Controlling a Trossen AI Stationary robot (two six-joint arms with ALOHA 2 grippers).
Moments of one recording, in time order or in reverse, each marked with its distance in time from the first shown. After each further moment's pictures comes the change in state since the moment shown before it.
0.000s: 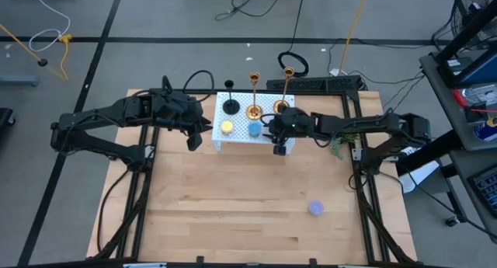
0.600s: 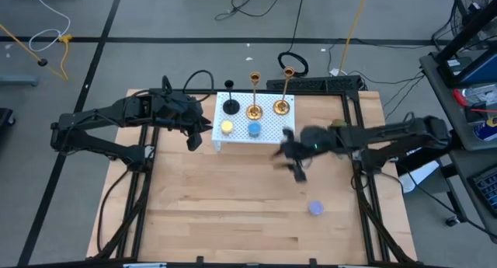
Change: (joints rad) left arm -0.005 -0.001 0.000 0.004 -0.003 0.007; right arm 0.278 -0.229 0.012 -0.175 -0.183 0.153
